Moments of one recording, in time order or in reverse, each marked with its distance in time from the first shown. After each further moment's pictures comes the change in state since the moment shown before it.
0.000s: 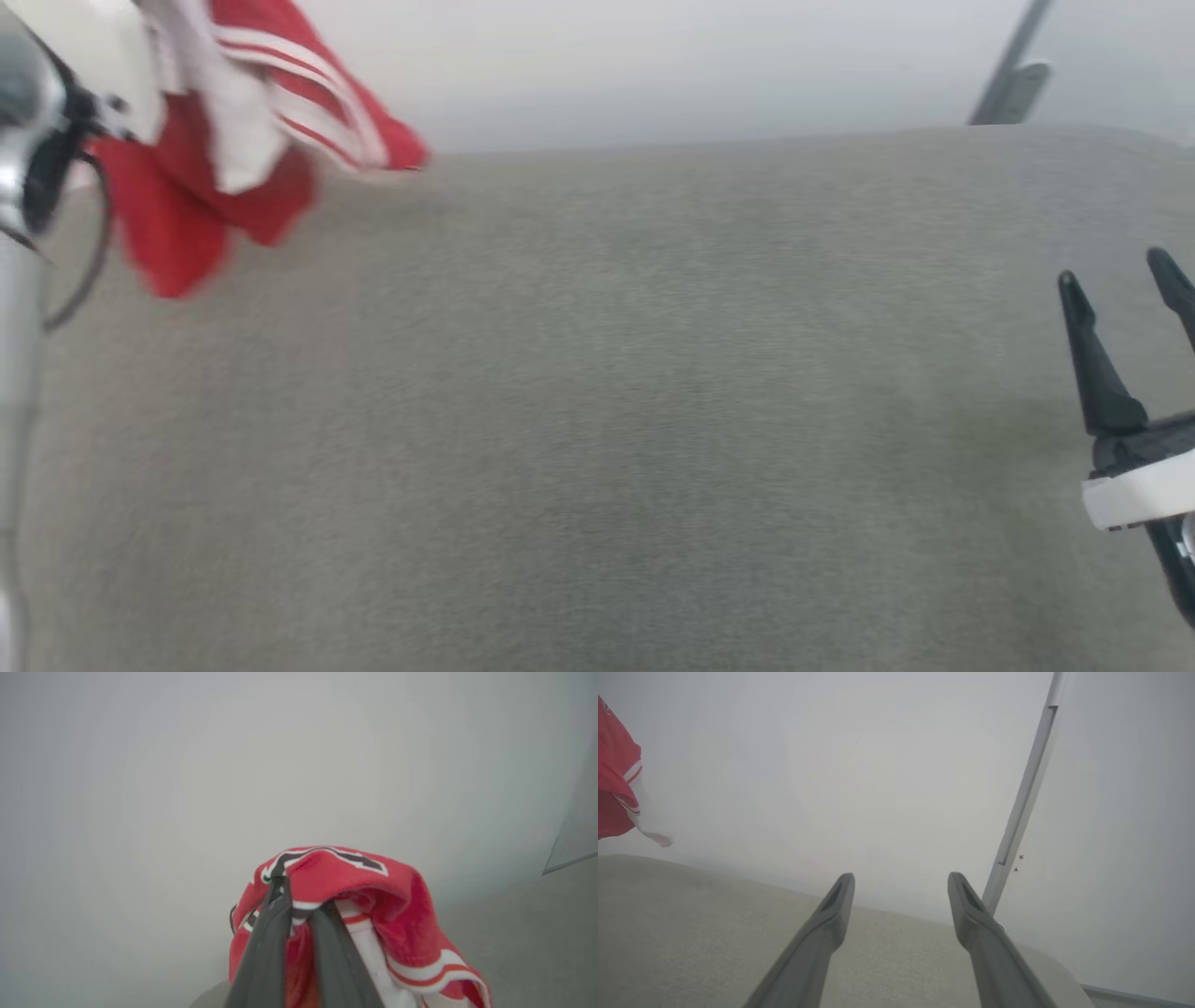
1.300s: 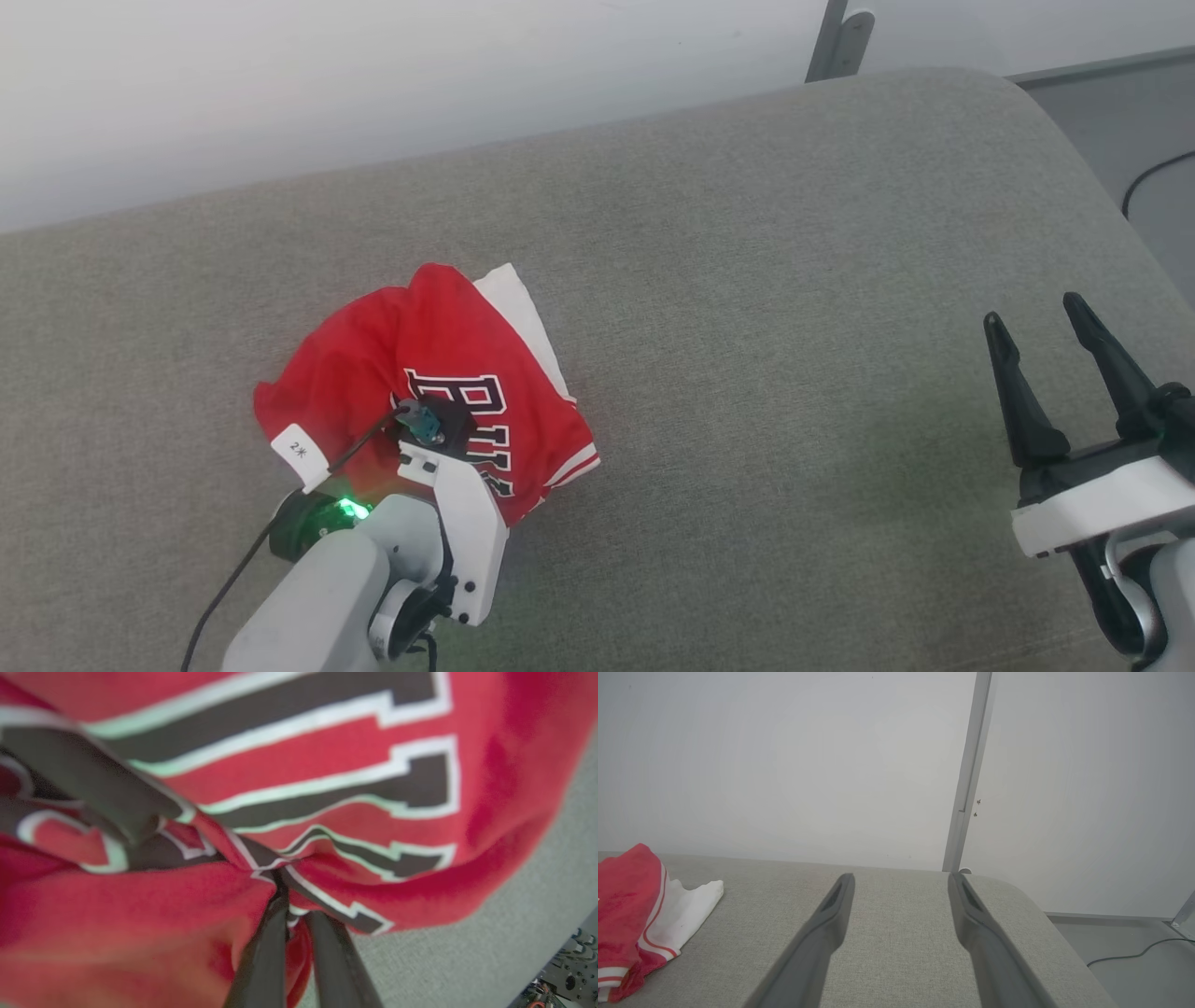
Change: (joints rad) left arm 0.654 -0.245 -0.268 -0.084 -0.131 0.116 0.279; right arm 0.011 0.082 0.051 0.067 0.011 0.000 0.000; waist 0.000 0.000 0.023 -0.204
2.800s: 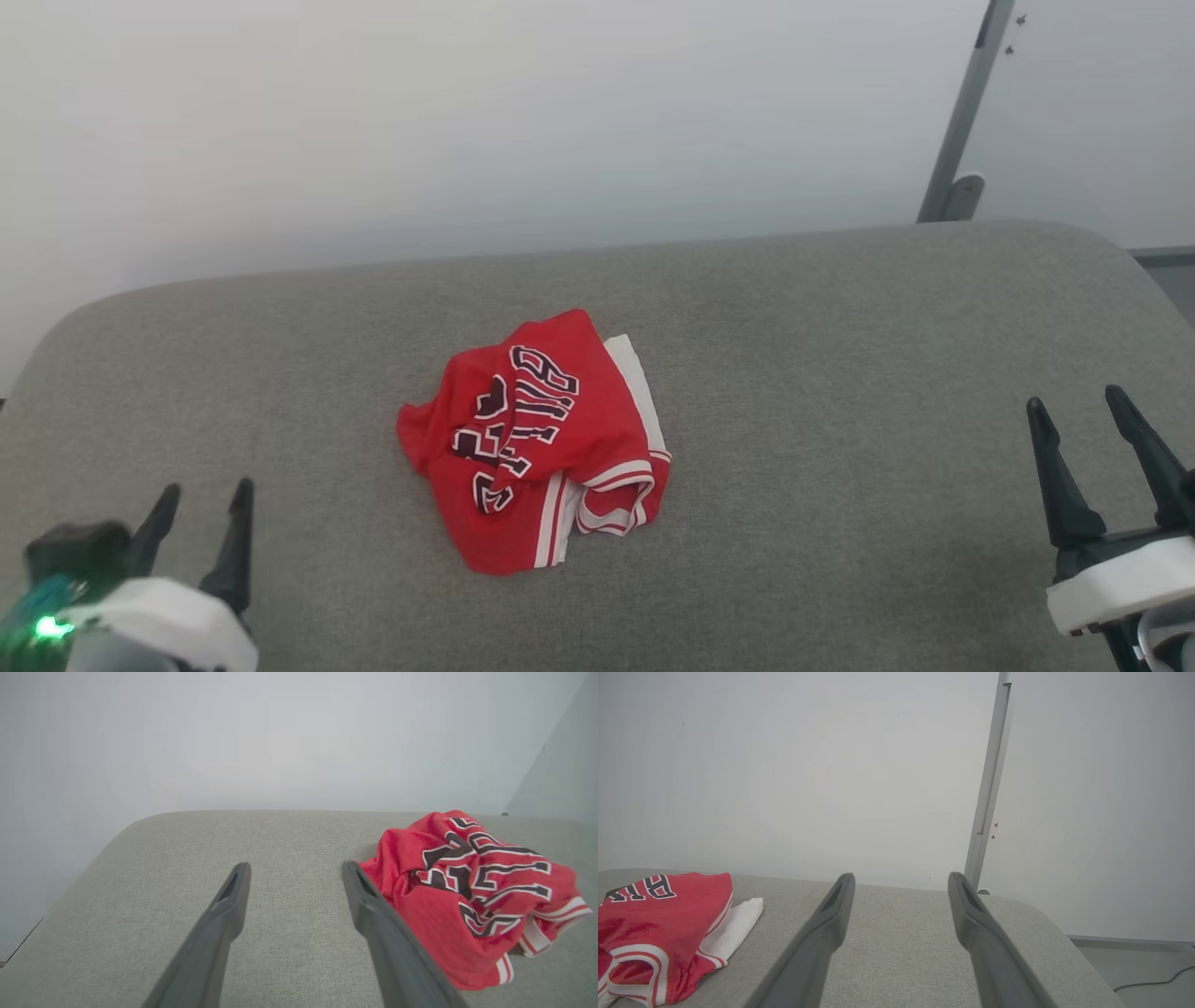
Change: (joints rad) left arm 0.385 0.229 0.366 -0.236 -0.098 0.064 -0.711; right arm 0.148 0.020 -0.097 0.010 -0.028 0.000 -0.001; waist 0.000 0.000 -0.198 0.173
